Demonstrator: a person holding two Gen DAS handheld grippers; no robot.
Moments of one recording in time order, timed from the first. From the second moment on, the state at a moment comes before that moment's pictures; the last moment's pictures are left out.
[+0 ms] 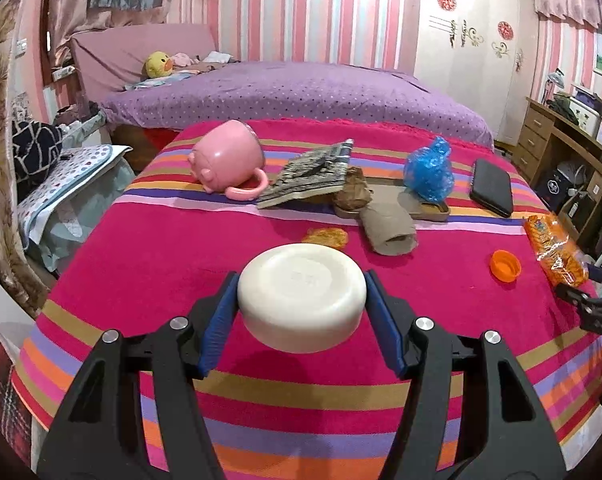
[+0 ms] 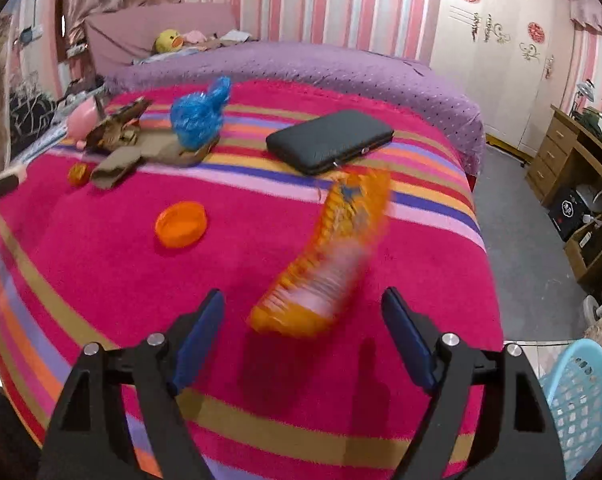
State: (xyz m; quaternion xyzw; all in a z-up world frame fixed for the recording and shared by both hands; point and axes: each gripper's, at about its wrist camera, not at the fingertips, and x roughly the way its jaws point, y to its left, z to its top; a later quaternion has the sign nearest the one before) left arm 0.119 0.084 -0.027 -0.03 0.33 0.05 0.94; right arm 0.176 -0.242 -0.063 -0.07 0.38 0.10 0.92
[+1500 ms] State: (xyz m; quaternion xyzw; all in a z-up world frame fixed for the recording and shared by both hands) left arm 0.092 0.045 -0.018 -0.01 0.29 0.09 0.95; right arm 0.135 -0.233 -0.055 -0.12 0.34 0.16 0.92
